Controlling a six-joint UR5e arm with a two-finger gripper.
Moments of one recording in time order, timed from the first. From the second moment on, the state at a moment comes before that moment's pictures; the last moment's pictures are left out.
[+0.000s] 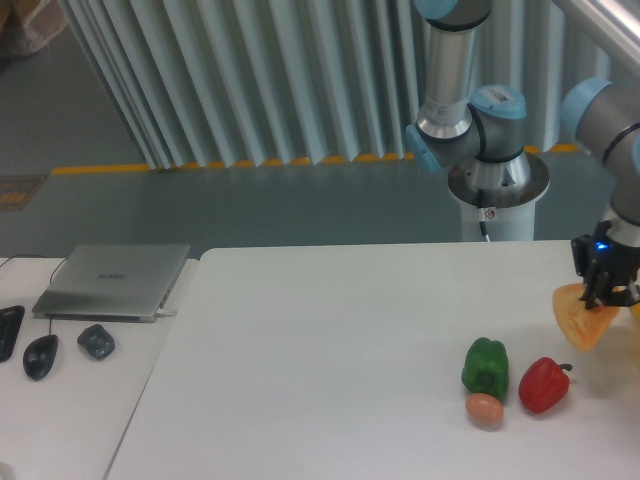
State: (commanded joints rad) arm 2.54 -1.86 -1.55 -1.50 1.55 1.51
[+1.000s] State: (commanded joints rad) arm 2.48 -1.85 -1.62 -1.40 1.53 1.45
